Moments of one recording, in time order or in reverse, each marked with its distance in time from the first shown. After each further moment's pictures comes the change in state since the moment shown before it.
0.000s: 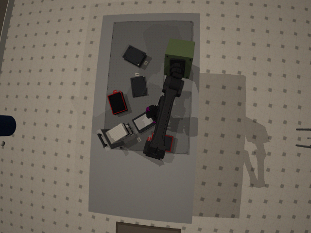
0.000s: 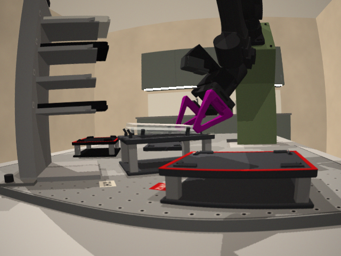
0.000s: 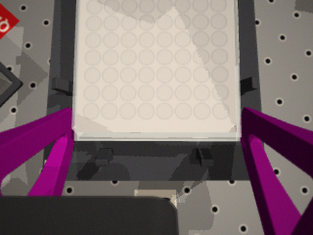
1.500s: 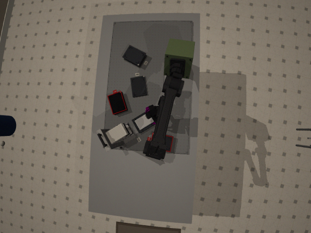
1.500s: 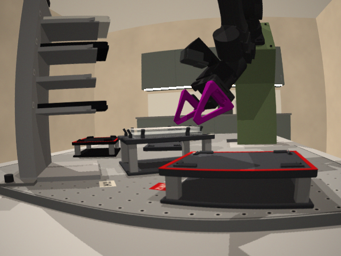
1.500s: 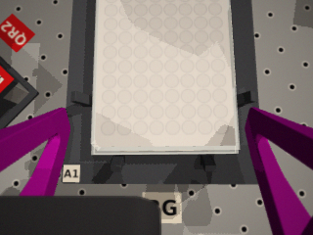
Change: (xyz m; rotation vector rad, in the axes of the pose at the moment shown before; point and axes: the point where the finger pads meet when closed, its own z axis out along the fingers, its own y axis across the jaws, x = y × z) arm -0.013 0.004 -0.009 -0.009 -0.009 0.005
